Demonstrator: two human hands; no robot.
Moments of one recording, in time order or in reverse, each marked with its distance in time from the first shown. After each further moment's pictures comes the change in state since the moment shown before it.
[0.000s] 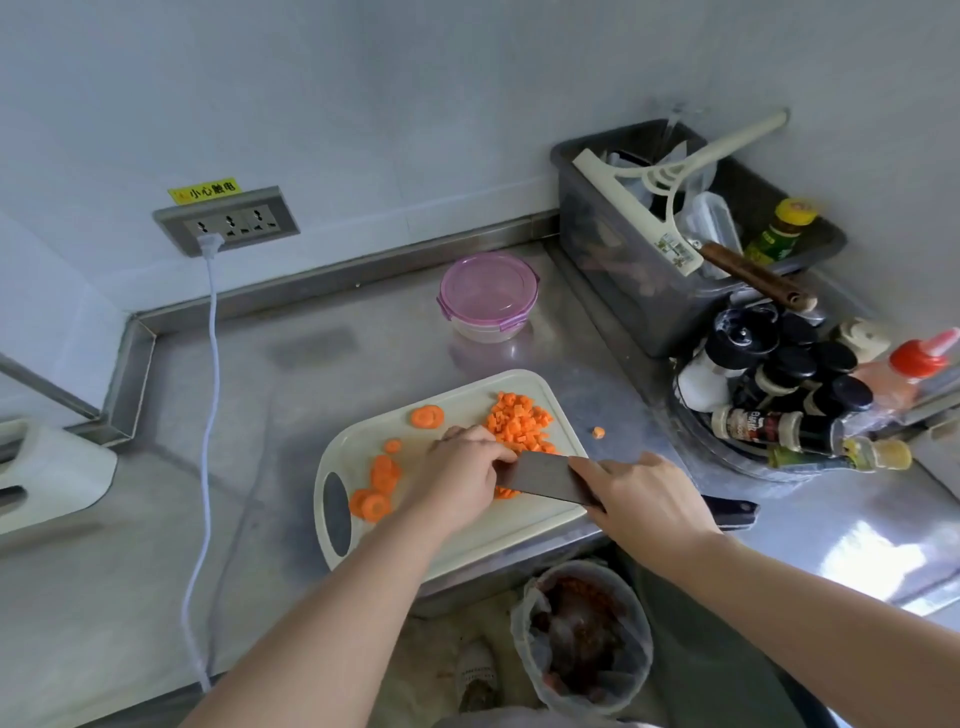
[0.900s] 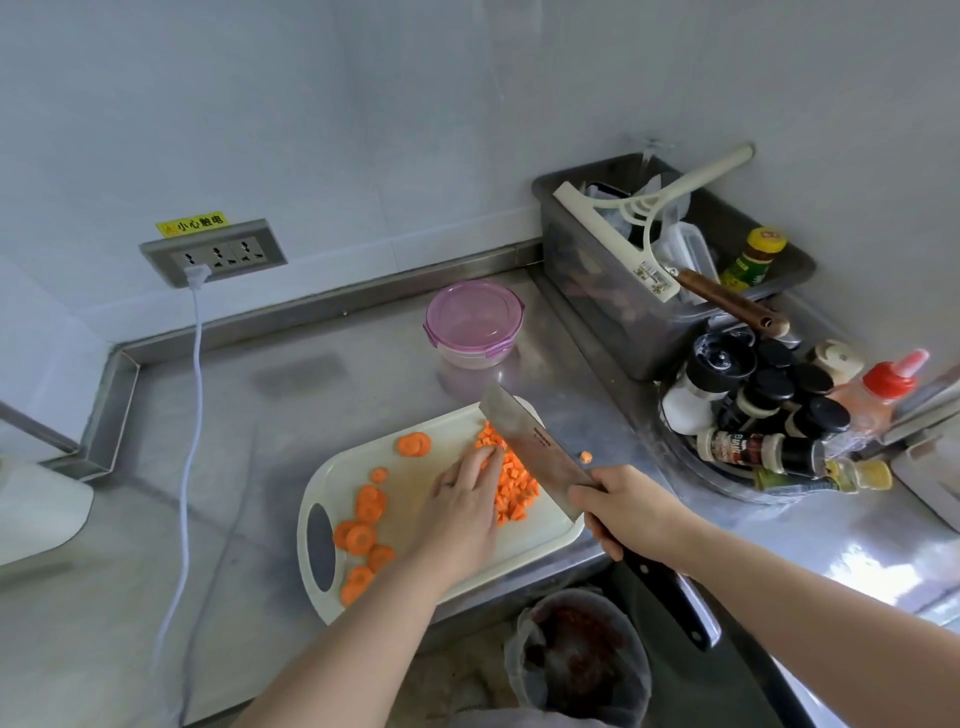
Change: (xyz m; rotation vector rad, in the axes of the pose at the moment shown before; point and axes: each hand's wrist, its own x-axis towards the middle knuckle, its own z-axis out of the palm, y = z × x) left_hand -0.003 0.005 0.029 0.174 -0.008 0.002; right_hand 0.008 0.007 -0.040 1.114 -0.395 0.400
